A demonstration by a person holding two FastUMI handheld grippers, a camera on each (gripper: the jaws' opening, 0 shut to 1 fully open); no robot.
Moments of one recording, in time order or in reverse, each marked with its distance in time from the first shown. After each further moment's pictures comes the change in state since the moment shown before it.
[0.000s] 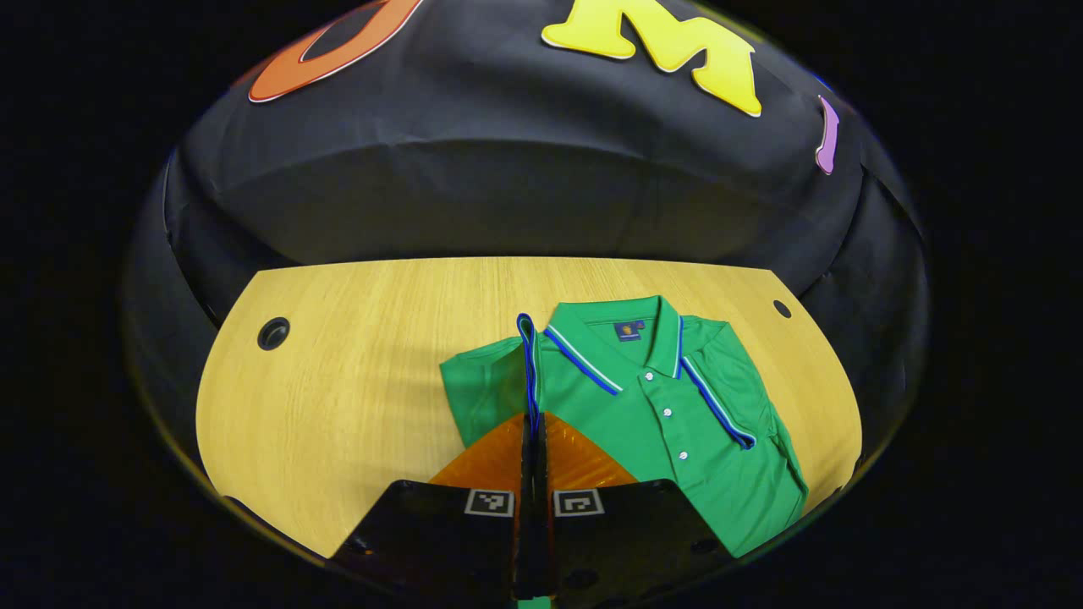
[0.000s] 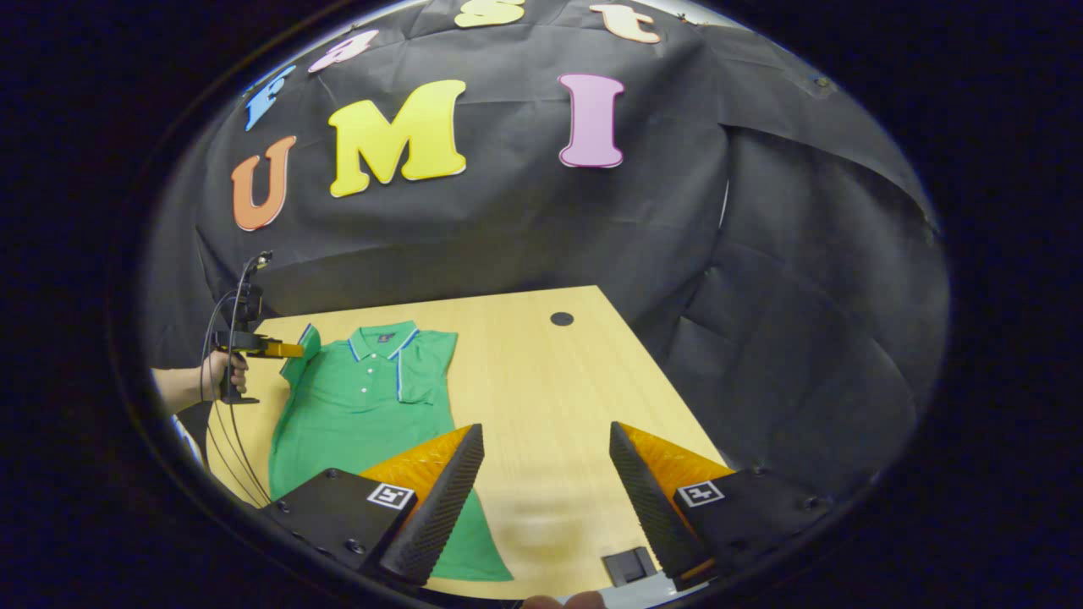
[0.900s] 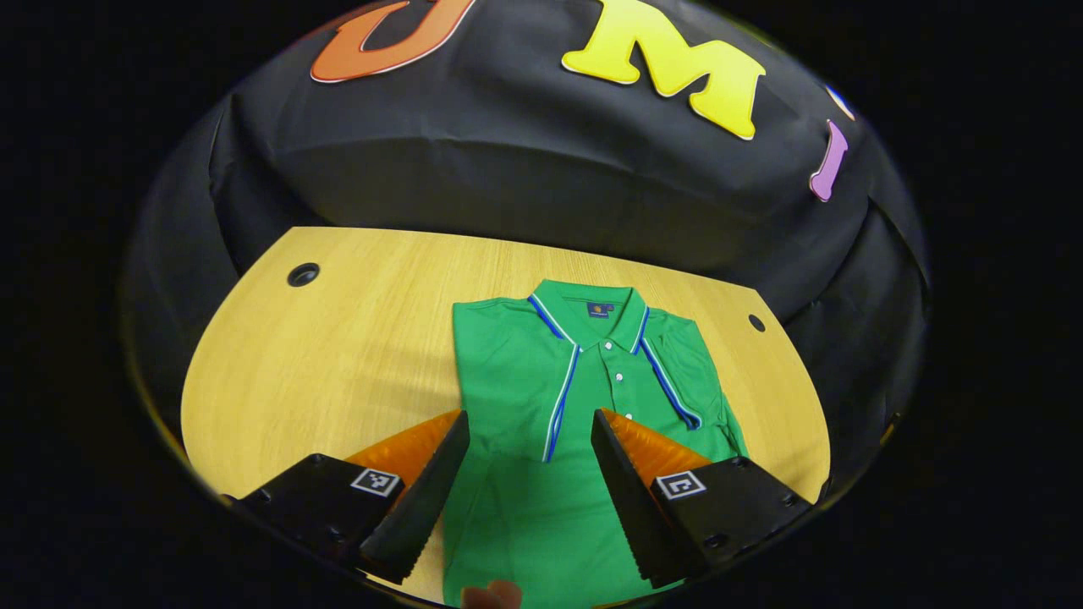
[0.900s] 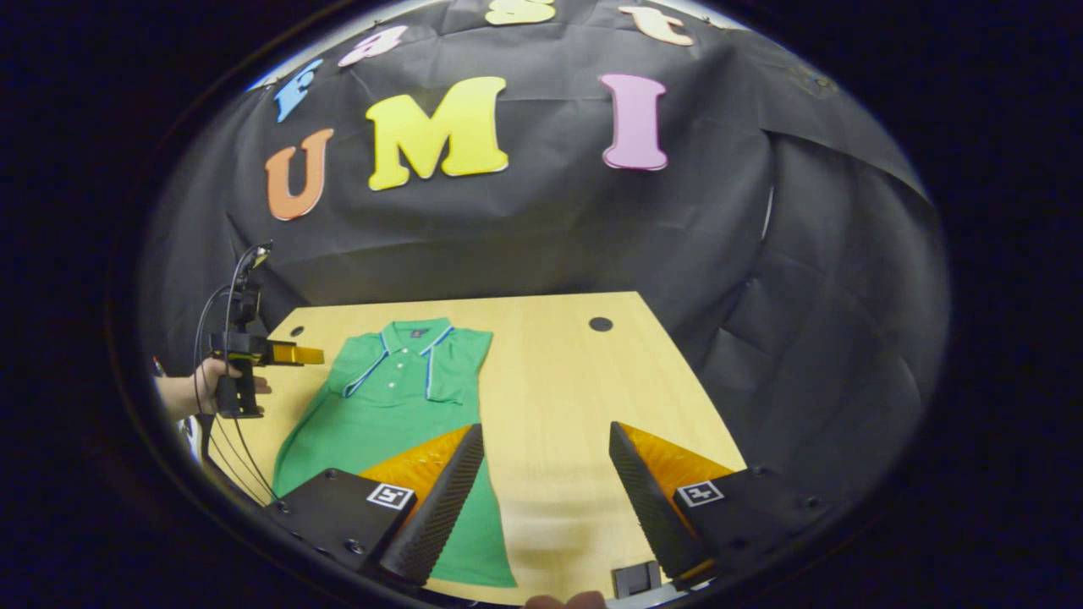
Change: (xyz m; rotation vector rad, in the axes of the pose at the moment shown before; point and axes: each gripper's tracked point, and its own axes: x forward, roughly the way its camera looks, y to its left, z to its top) left arm -0.089 -0.018 -0.048 -0.121 -0.024 0.047; right arm 0.014 0.050 -0.008 -0.093 -0.023 0.170
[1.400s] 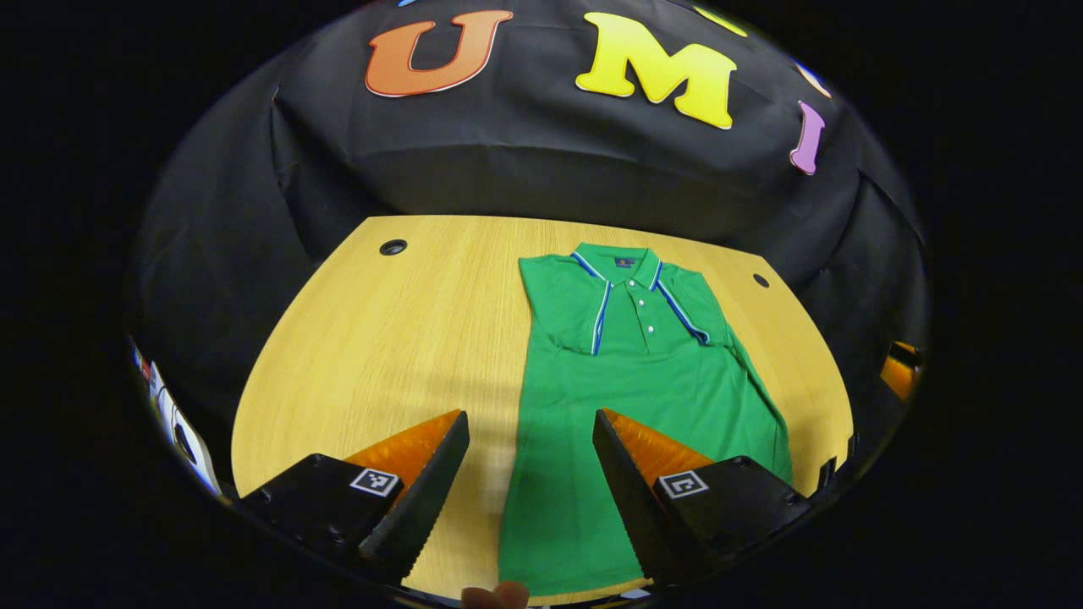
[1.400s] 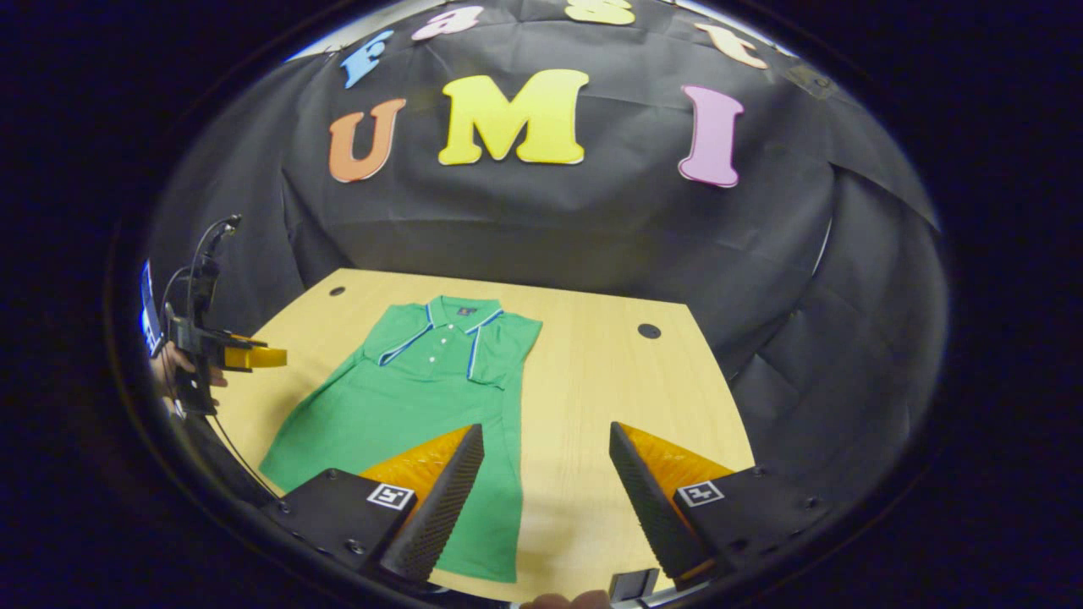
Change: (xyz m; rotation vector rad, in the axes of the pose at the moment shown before) left arm -0.126 0.035 -0.087 0.043 0.017 0.101; right arm -0.008 0.039 -0.021 -0.177 0.024 0.093
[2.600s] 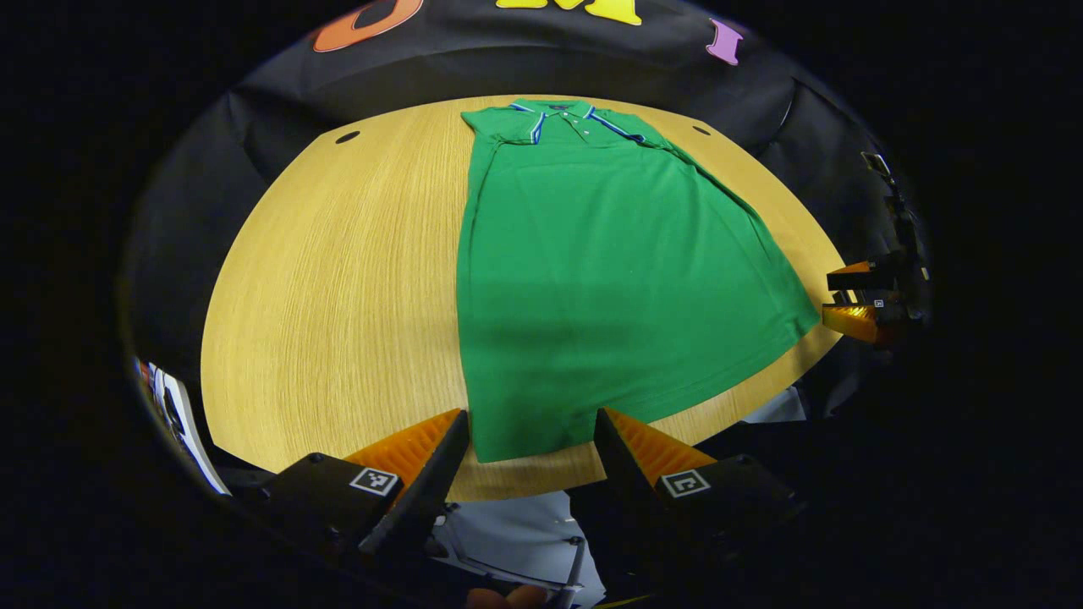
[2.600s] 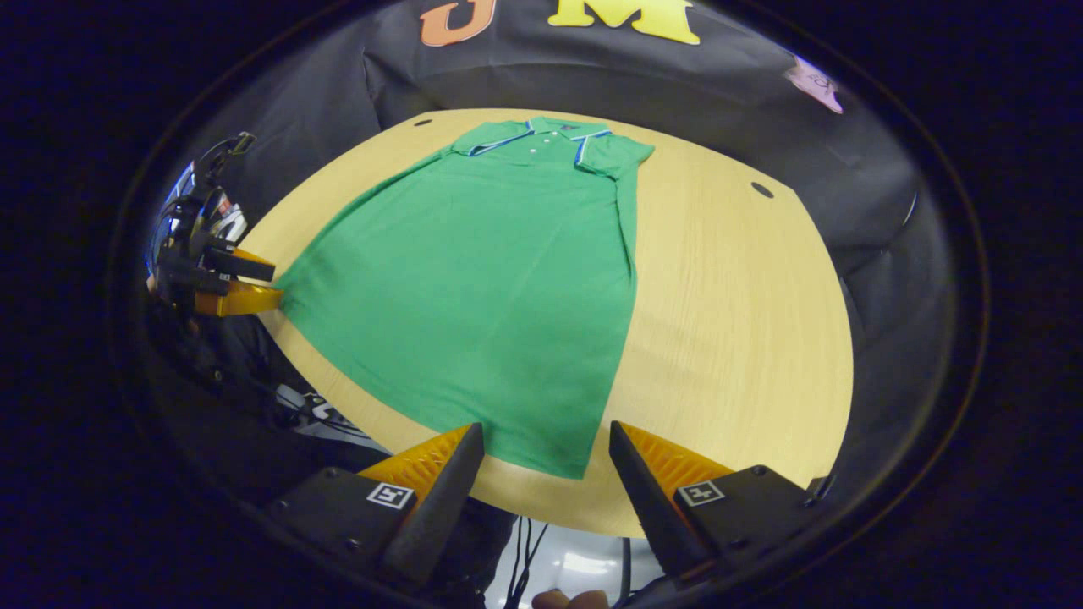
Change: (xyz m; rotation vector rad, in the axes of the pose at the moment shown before) left arm -0.047 -0.017 -0.209 0.175 0.340 -0.112; right arm -0.006 0.063 -0.218 -0.178 0.479 0.213
